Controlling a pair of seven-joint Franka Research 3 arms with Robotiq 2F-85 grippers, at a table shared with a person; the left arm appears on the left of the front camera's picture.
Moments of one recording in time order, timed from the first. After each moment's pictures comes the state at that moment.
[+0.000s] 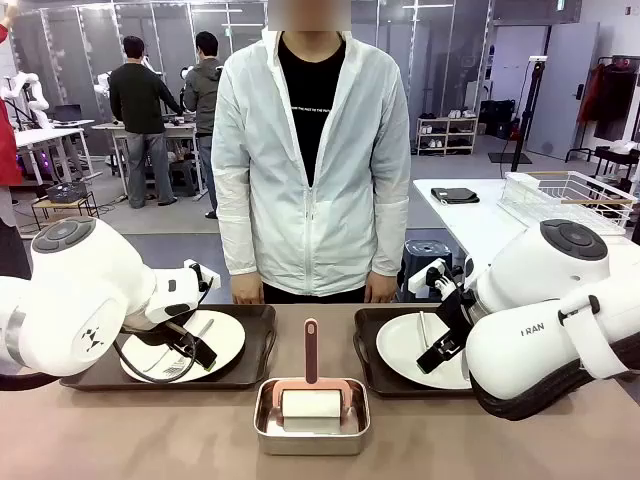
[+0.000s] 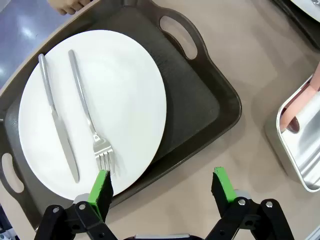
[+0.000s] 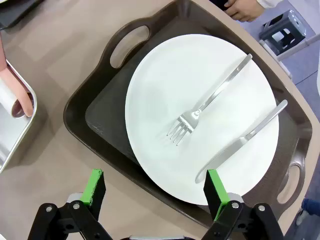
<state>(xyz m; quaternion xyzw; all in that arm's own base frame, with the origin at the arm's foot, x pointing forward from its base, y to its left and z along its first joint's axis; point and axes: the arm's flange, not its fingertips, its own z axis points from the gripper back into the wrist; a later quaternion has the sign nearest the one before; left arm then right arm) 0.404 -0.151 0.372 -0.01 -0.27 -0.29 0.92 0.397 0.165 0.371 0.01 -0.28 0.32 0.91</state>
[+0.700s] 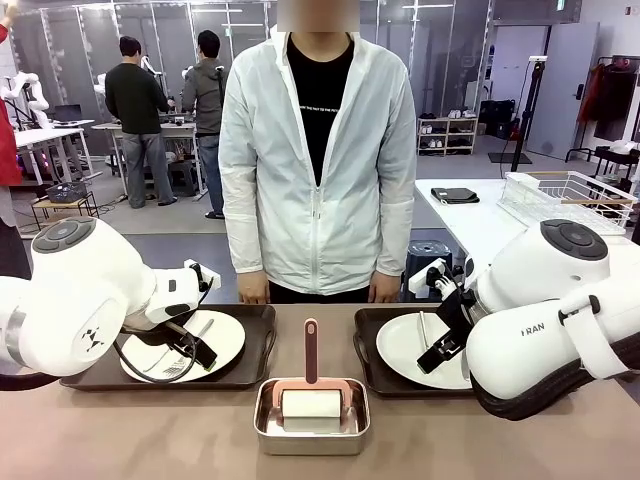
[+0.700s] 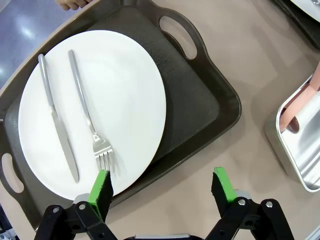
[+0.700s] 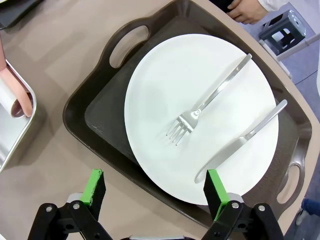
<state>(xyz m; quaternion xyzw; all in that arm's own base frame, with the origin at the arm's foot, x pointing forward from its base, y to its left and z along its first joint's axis) 0.403 -0.151 0.372 -0.01 -0.27 -0.29 0.92 0.397 0.165 0.371 0.01 -0.28 0.32 0.91</state>
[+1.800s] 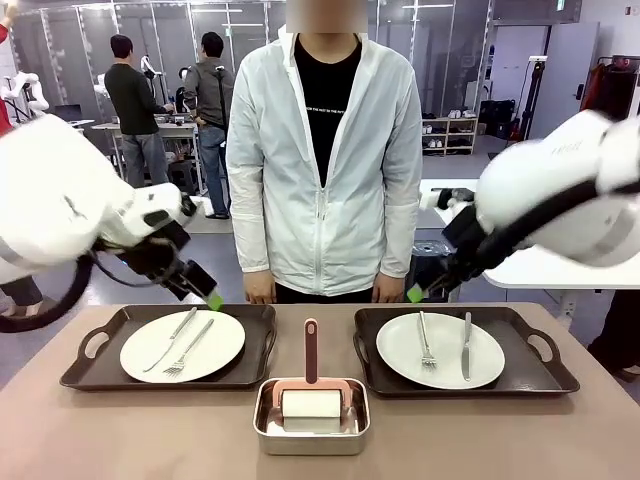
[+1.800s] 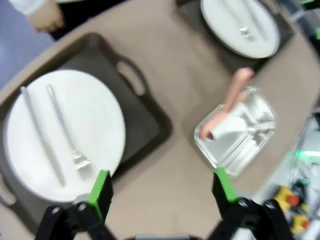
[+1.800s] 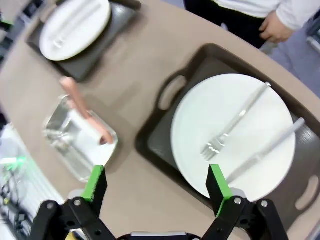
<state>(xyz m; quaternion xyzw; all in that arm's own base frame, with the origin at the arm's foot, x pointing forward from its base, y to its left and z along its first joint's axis) 0.423 -0.123 0.497 -0.20 -0.23 -0.30 0.91 0.438 0.140 0.501 0.22 -0.23 0.27 0.91</state>
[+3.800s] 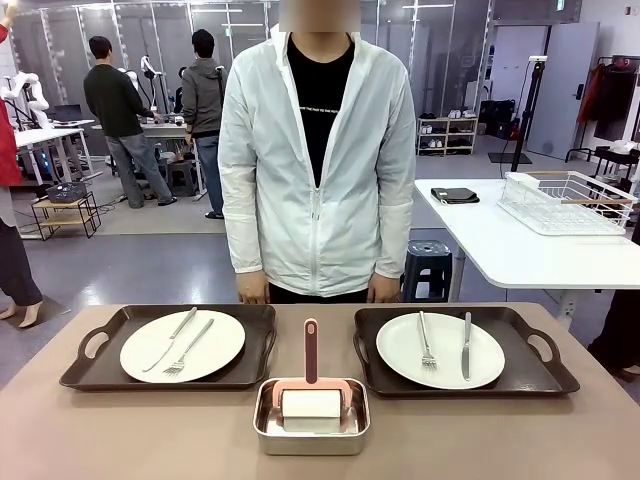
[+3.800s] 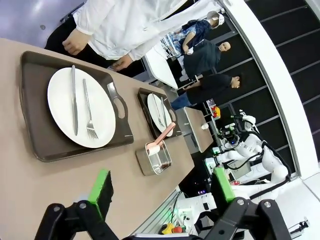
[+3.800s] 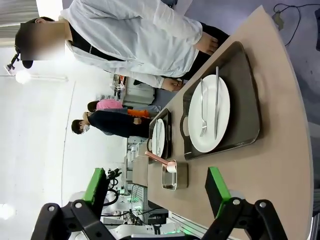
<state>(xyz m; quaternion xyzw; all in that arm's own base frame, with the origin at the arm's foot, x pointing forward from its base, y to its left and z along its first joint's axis) 0.310 0.261 0.459 -0.55 -0.33 -0.01 0.77 0.298 -0.298 0.457 0.58 -0.27 -0.19 0.74</state>
